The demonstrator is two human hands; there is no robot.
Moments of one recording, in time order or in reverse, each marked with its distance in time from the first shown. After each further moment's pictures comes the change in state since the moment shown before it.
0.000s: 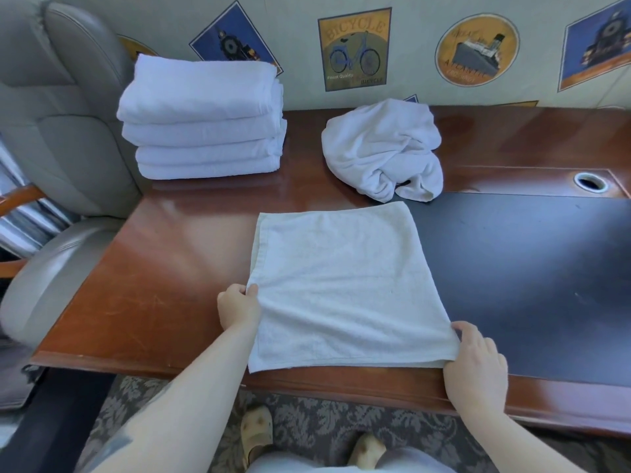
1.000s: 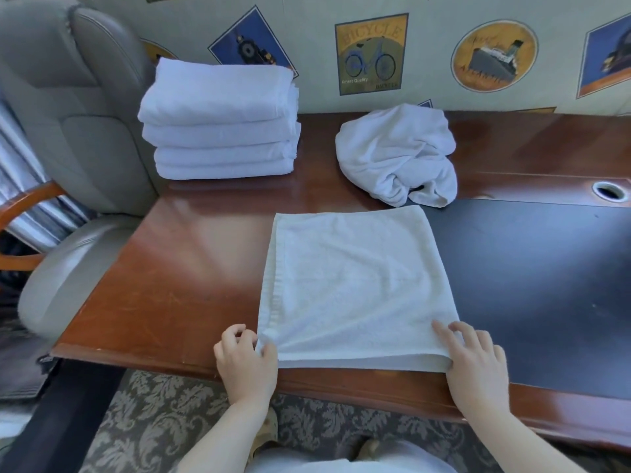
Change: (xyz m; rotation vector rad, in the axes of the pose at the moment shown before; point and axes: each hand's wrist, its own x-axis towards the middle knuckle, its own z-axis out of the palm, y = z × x) left_hand -0.067 -0.073 -0.008 0.227 0.143 0.249; right_hand 0.004 -0.004 0.008 -0.233 0.088 -0.354
